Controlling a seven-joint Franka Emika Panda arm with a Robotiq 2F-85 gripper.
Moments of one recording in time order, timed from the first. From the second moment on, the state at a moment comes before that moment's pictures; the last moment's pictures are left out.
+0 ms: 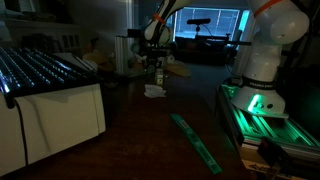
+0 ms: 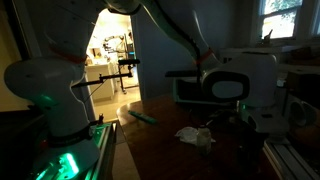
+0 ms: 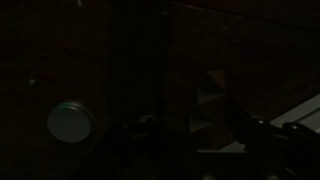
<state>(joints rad) -0.12 0.53 -0.23 -2.06 0.22 2.65 0.62</state>
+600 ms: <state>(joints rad) -0.12 0.57 -0.22 -2.02 0.22 2.65 0.62</state>
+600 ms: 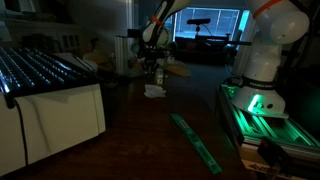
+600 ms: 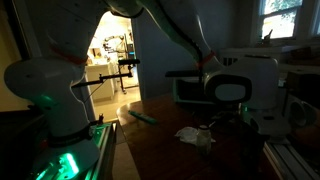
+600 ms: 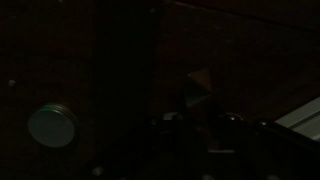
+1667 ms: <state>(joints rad) -0.07 0.18 -0.26 -2.28 0.01 2.51 0.52</state>
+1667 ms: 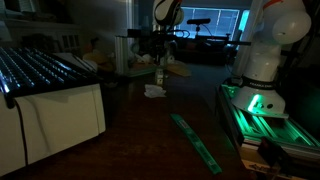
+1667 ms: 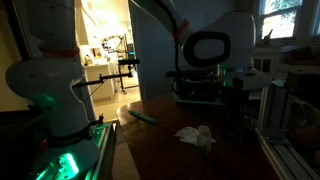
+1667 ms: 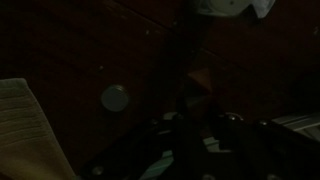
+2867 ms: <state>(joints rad) -0.08 -0.15 -0.10 -2.56 -0.02 2.45 0.36</state>
